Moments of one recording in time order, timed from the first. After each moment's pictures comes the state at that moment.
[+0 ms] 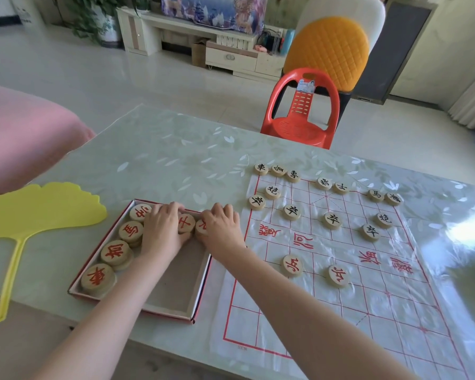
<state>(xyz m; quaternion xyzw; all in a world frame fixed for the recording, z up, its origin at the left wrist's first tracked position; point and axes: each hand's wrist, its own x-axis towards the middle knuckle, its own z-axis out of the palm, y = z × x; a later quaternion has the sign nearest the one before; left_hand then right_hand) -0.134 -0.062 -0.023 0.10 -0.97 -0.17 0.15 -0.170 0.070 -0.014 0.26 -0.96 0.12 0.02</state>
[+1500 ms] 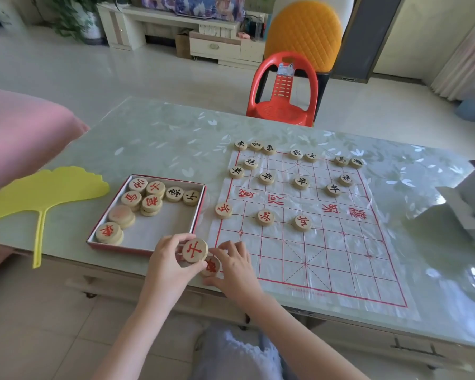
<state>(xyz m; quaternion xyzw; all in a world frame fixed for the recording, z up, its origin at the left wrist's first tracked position) 0.044 0.028 0.019 0.12 -0.87 -0.47 0.10 -0.001 0.172 -0.025 0.23 -0.94 0.23 -0.07</state>
